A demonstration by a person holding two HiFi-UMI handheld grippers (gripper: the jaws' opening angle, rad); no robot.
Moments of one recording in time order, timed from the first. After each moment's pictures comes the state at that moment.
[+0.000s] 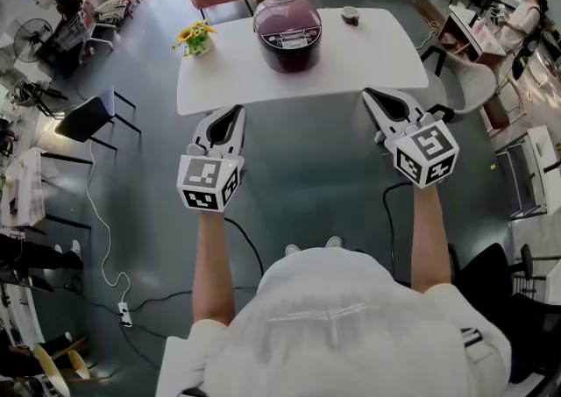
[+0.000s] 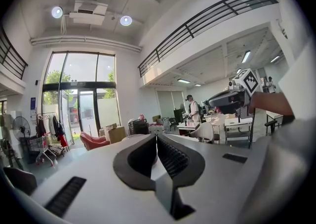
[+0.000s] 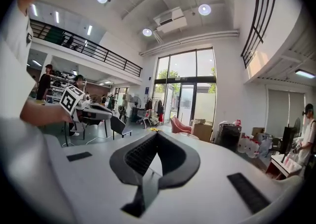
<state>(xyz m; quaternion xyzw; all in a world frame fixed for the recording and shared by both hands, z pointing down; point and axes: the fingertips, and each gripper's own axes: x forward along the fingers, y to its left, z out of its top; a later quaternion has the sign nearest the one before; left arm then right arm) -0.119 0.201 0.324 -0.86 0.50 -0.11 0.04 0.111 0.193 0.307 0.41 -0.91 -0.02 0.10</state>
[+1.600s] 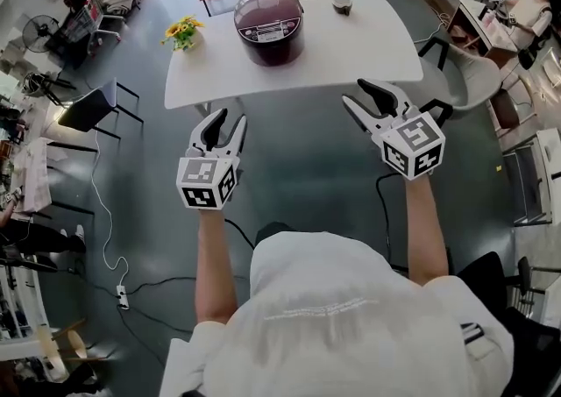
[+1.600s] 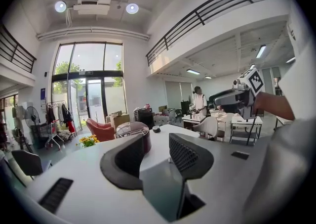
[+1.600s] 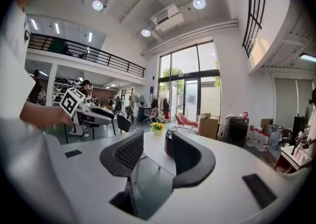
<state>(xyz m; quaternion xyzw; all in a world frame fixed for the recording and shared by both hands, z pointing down) -0.040 0.194 0.375 -0.82 0.55 -0.14 -0.02 0.189 0.166 0.351 0.37 -0.93 0.01 0.09</state>
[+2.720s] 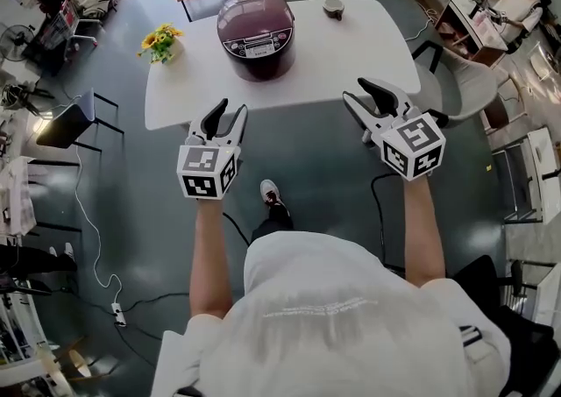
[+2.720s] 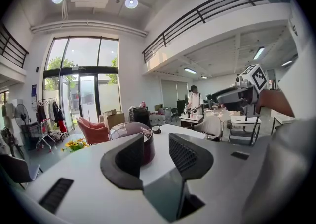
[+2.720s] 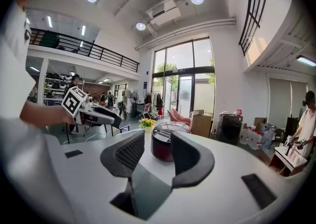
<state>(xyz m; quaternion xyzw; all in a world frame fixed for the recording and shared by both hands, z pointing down) -0.040 0.068 0.404 -0.84 0.52 -0.15 -0.03 0.185 0.067 0.373 0.40 -0.91 0.02 0.12</state>
